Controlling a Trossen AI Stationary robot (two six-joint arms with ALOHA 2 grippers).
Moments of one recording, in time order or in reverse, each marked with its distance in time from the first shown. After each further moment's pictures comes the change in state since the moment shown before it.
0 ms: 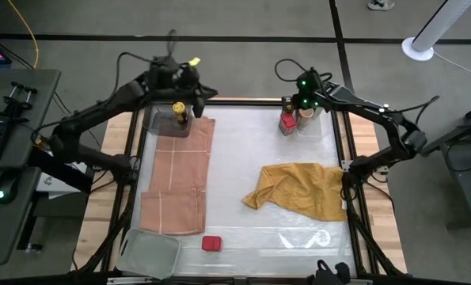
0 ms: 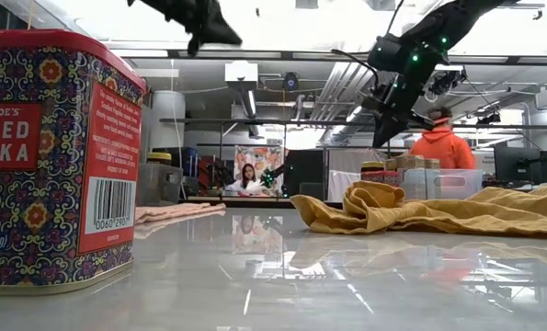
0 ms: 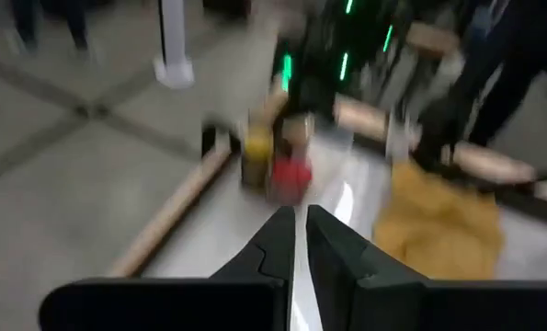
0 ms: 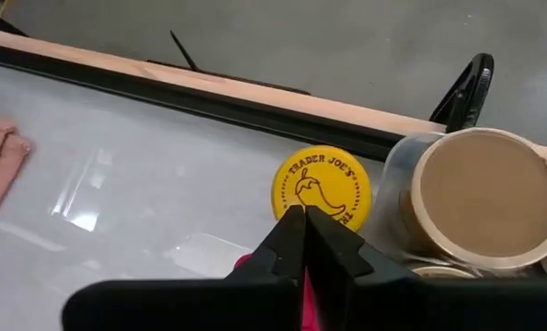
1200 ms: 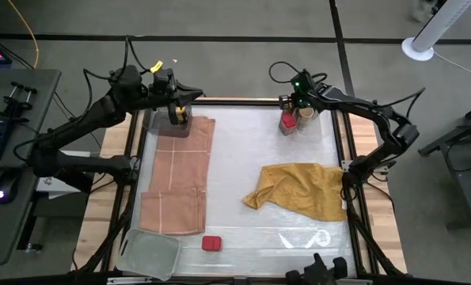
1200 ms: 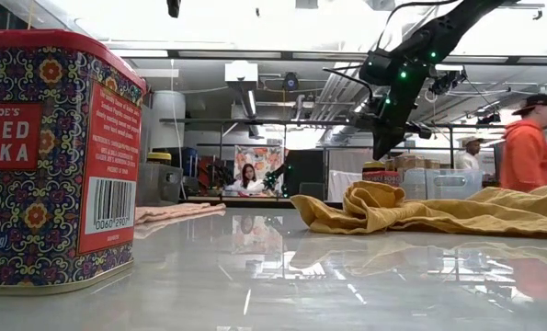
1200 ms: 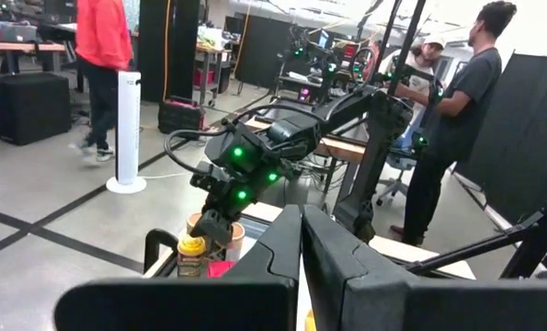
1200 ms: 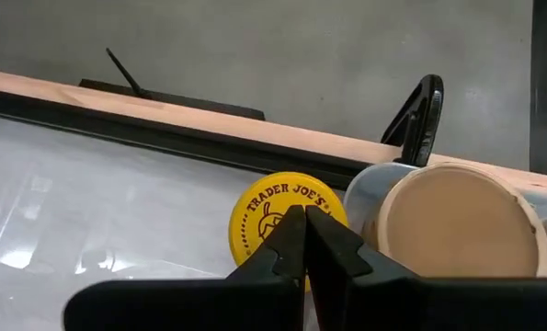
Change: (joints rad) left arm -0.066 -0.276 -0.167 0.253 0.059 -0.114; right arm 0.002 0.099 0.000 0.076 0.161 0.008
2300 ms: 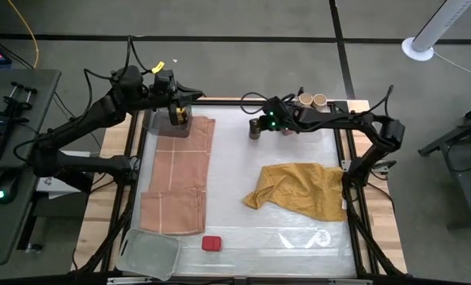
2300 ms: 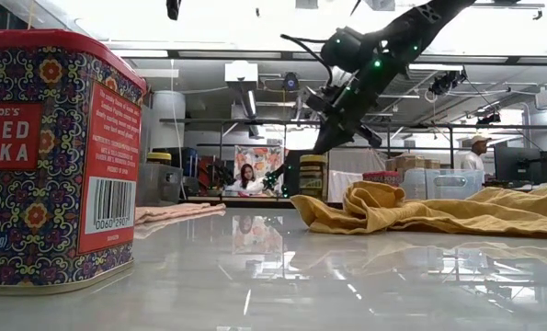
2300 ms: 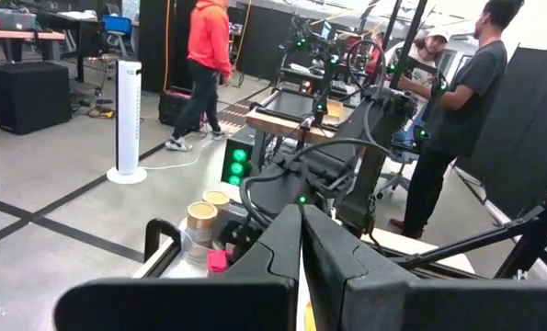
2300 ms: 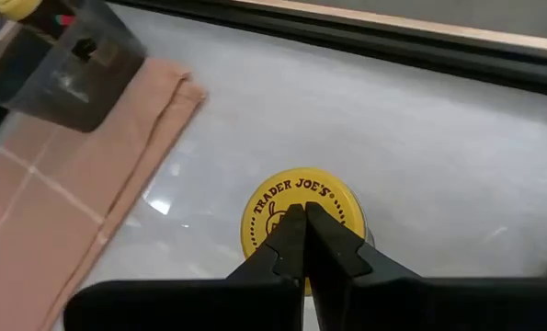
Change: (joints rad) left arm 0.000 0.000 0.000 -0.026 -0.001 -0.002; right arm 0.385 0.112 -0.002 0.247 -0.094 0.218
